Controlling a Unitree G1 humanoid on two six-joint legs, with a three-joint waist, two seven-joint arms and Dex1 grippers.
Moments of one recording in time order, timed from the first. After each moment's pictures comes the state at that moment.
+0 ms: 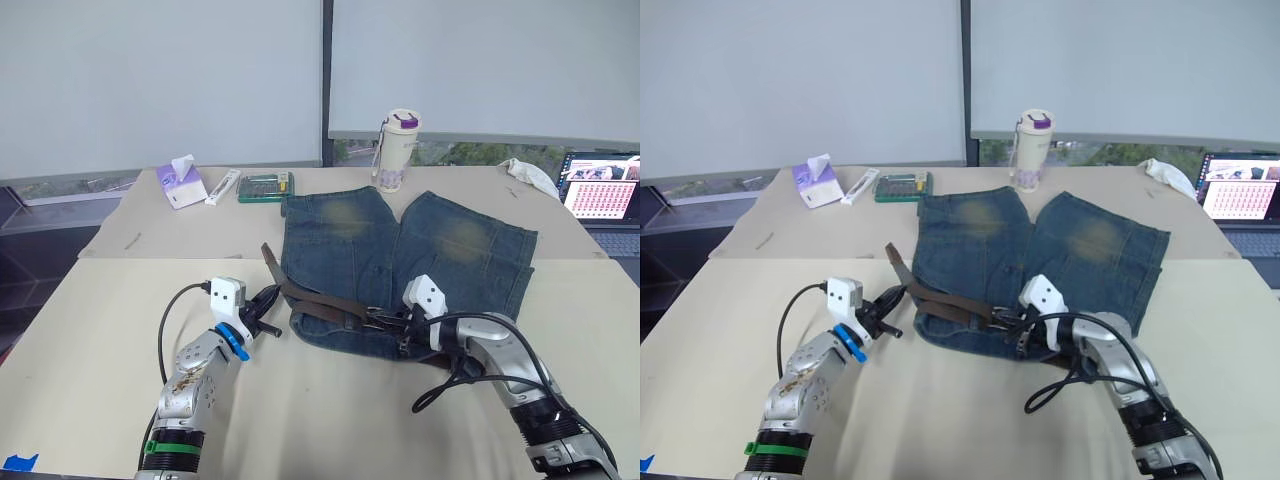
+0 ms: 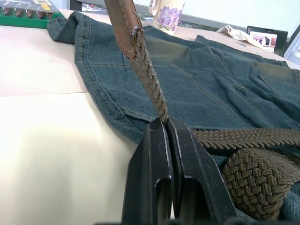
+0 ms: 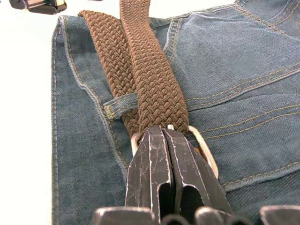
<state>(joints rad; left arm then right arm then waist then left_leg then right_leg) -0.22 0.21 0.08 0.08 -0.37 0.19 -0.53 -0.37 -0.53 0.14 0.11 0.20 0.22 0.94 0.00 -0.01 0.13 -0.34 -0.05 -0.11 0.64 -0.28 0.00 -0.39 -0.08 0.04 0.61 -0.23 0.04</state>
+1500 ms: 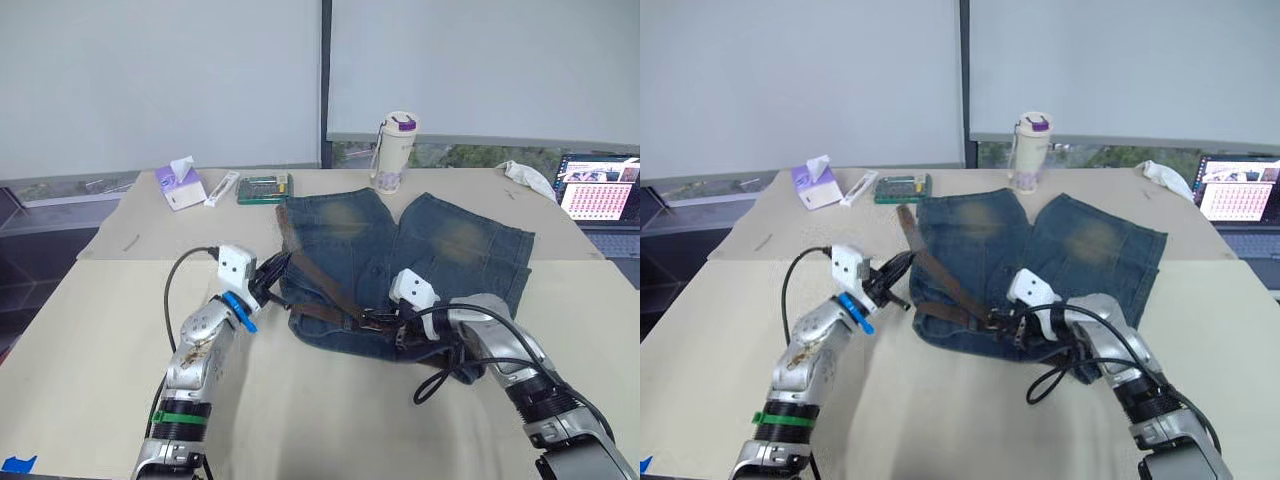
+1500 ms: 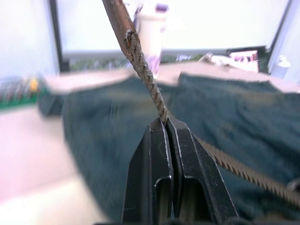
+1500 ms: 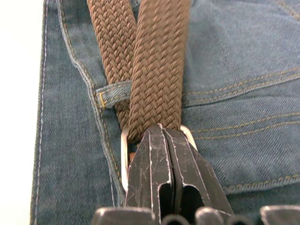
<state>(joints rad) -0.39 0.23 0.03 0.08 -0.31 0.09 -0.55 -0.48 -0.57 0.25 0.13 0.10 0.35 1.00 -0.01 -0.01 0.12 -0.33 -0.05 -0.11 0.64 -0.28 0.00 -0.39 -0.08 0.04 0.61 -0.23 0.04</state>
